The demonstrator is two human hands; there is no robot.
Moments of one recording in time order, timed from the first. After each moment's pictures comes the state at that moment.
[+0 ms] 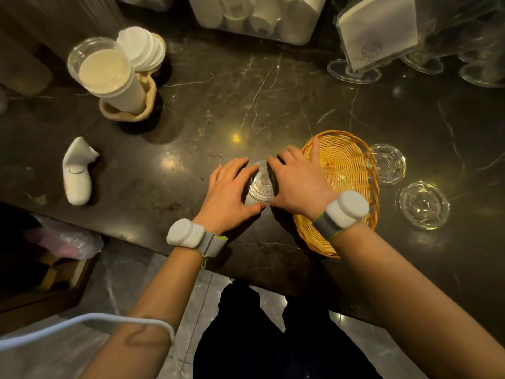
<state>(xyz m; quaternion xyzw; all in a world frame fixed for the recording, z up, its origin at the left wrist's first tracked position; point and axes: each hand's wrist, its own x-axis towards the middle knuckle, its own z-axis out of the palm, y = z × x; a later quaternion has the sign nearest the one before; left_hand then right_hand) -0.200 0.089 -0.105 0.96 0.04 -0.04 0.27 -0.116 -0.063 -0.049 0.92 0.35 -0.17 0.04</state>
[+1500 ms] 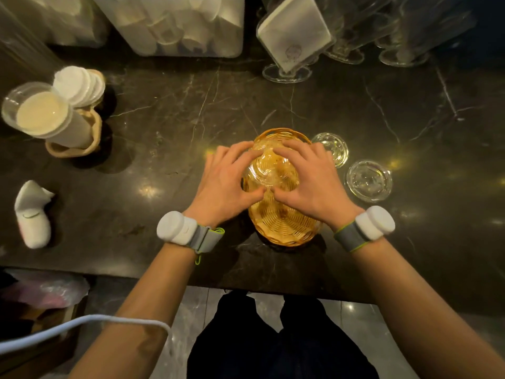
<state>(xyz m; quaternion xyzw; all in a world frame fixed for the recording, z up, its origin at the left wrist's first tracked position) -0.152 0.020 -0.044 0.97 -0.09 0.04 0.23 -0.125 -0.175 -0.031 0.95 0.22 -0.04 -0.22</state>
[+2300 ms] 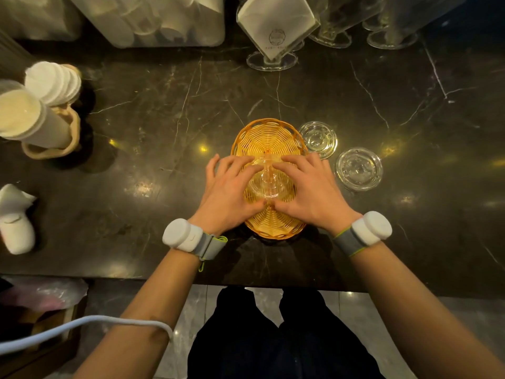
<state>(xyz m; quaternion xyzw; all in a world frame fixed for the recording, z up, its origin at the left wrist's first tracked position) -0.167 -0.007 -0.065 0.97 -0.12 -0.02 0.20 -0.141 -0.201 -0.053 0.96 0.21 -0.11 -0.16</state>
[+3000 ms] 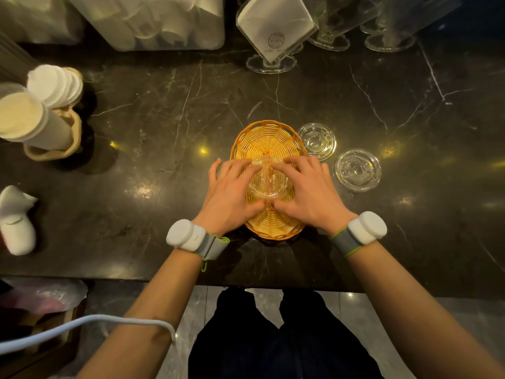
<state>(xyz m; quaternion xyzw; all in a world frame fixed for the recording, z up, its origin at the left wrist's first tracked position) -0.167 -0.007 -0.078 0.97 -0.11 -0.02 0.20 -0.141 -0.201 -0.060 0.96 0.20 -0.11 -0.15</state>
